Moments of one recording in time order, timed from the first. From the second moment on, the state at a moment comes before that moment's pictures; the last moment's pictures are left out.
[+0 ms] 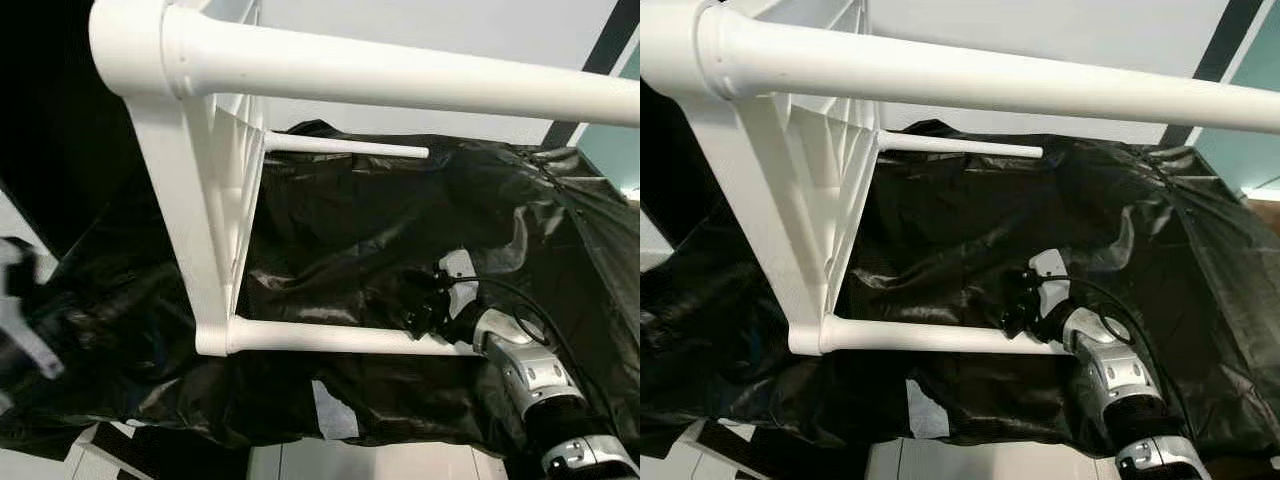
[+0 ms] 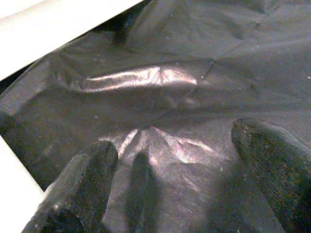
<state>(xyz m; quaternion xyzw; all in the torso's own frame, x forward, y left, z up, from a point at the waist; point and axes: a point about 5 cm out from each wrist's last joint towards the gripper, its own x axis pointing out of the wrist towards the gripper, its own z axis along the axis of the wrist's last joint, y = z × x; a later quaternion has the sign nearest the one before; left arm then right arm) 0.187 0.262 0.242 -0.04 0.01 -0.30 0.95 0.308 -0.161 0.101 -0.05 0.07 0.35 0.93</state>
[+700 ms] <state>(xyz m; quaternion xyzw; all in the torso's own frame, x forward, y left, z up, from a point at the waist) 0.222 0.322 0.198 -0.21 -0.05 -0.14 0.97 0.315 -0.153 0.114 0.00 0.01 0.25 0.97</state>
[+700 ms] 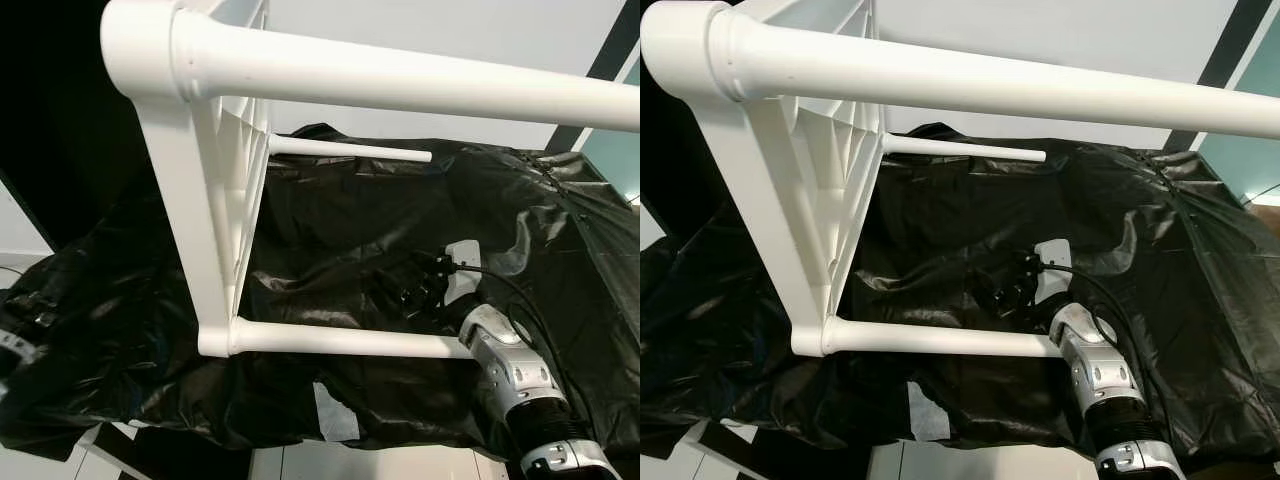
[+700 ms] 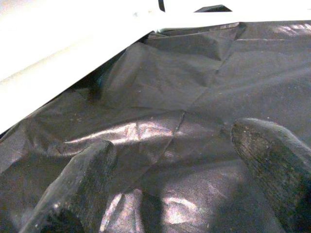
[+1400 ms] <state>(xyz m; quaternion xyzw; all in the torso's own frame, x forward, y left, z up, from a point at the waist) 0.292 0.260 0.155 0.02 0.00 -0.04 1.00 0.313 -0.145 0.111 0.00 -0.01 0.20 0.98</state>
